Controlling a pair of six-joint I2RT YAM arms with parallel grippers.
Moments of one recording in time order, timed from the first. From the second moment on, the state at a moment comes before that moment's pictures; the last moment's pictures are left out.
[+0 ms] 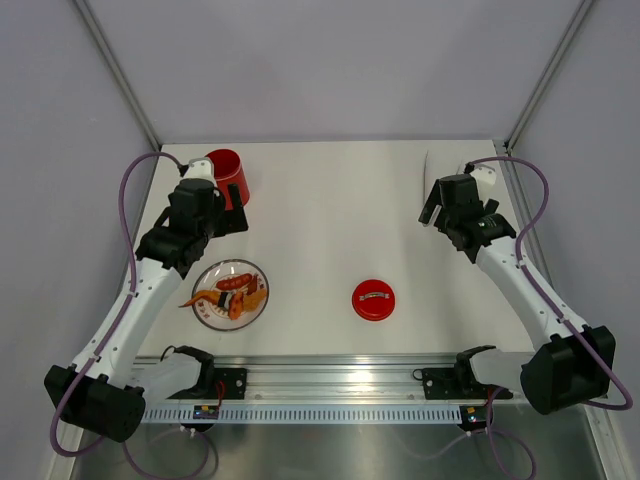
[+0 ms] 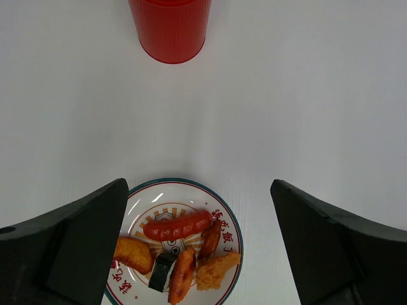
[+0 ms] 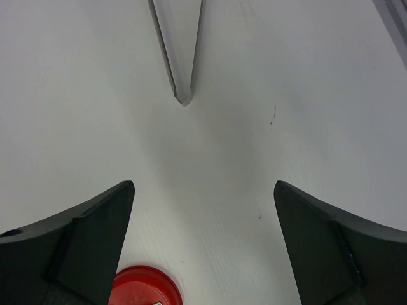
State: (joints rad) left arm -0.30 1.07 1.09 -0.63 -0.28 -0.33; right arm 0.28 1.23 1.06 -0.58 0.46 0.53
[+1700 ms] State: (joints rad) left arm -0.30 1.08 1.12 -0.79 -0.11 -0.26; right arm 0.00 2.21 1.74 -0.67 0.21 0.54
